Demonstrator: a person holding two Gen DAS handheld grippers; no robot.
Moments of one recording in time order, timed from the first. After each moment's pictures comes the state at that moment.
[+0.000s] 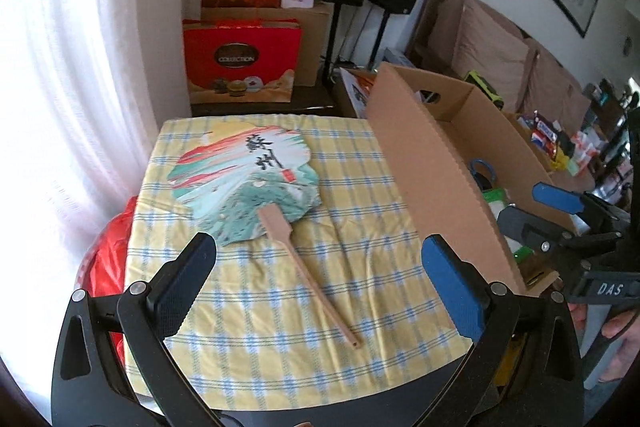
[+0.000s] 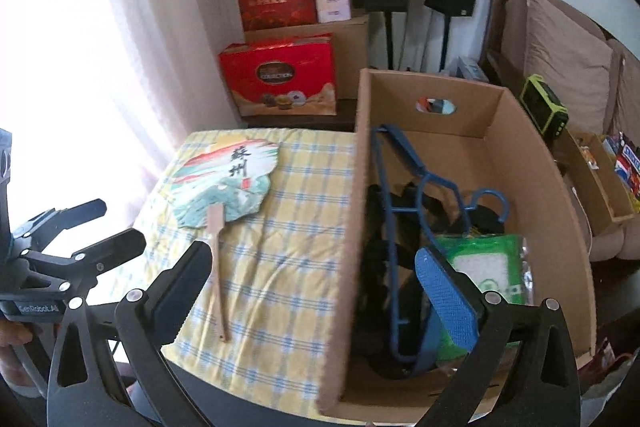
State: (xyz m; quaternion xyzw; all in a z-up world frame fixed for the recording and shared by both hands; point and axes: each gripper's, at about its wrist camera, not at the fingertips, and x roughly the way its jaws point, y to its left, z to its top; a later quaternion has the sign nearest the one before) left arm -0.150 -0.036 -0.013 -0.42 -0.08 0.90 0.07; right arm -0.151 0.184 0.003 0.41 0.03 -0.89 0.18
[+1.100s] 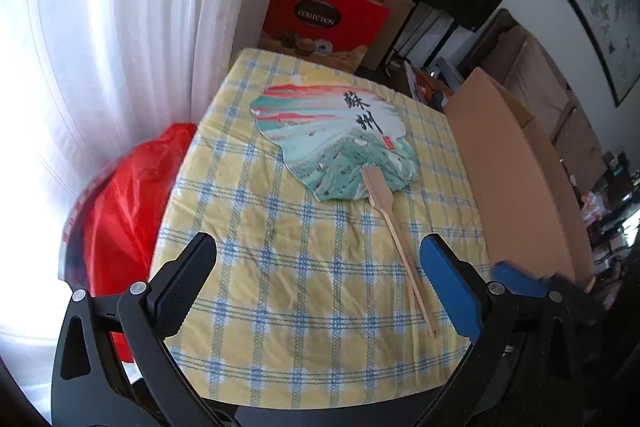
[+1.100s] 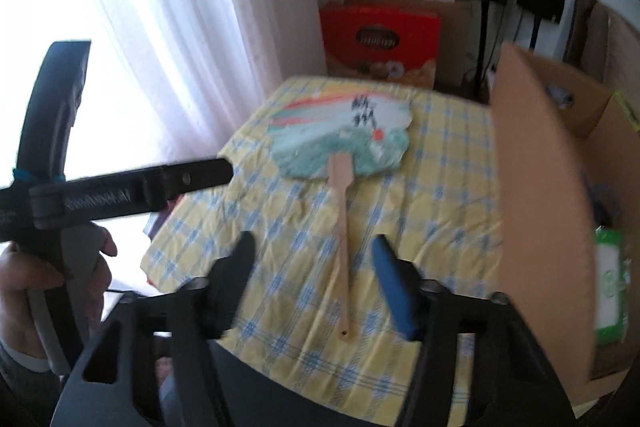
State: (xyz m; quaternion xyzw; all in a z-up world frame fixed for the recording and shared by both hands) left arm -0.145 -0.133 -0.091 -0.45 -0.19 0.87 0.02; right arm -0.116 0.075 -0.080 0.43 0.06 -0.85 0.28
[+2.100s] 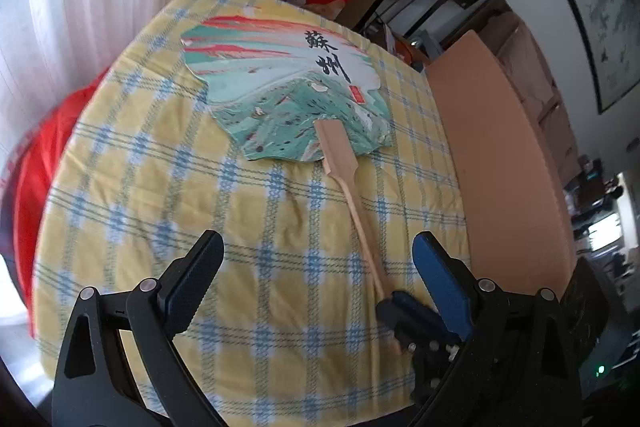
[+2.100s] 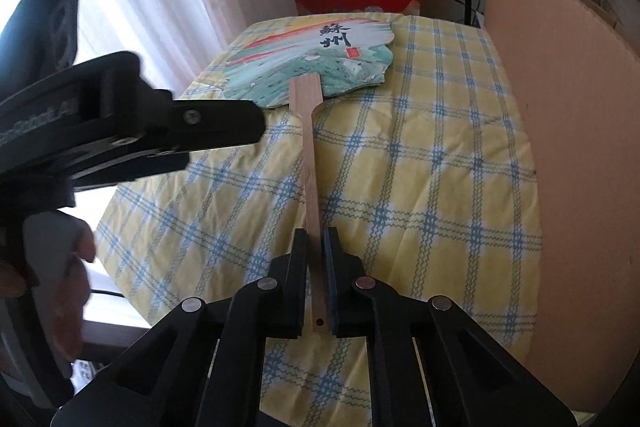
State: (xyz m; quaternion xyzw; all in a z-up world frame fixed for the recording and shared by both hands) left arm -0.177 -0.093 -0.144 -0.50 -0.26 0.83 0.07; right arm -0.132 0.089 -0.147 0.48 0.03 -0.84 0.27
